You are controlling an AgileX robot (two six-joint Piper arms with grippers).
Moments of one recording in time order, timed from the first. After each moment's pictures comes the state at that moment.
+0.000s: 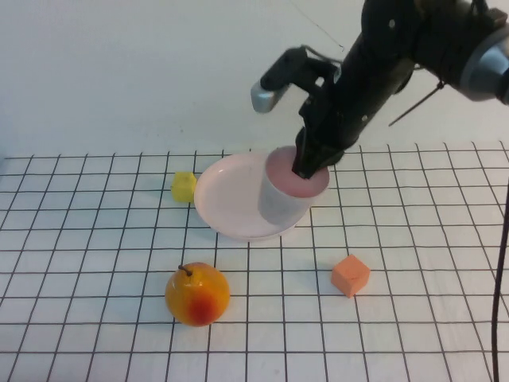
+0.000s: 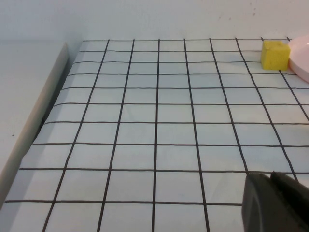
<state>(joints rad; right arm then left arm) 0.49 2.15 -2.07 0.26 1.28 -0.65 0.01 -0.01 0.02 -0.03 0.38 -0.04</state>
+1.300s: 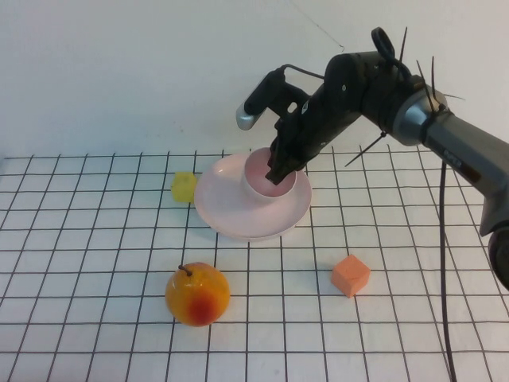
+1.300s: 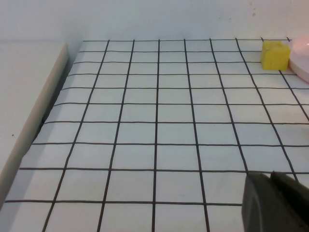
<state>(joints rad) 0.47 2.48 -2.31 0.24 0.96 -0.68 0.01 -0.01 0.02 -0.03 0.38 -0.04</state>
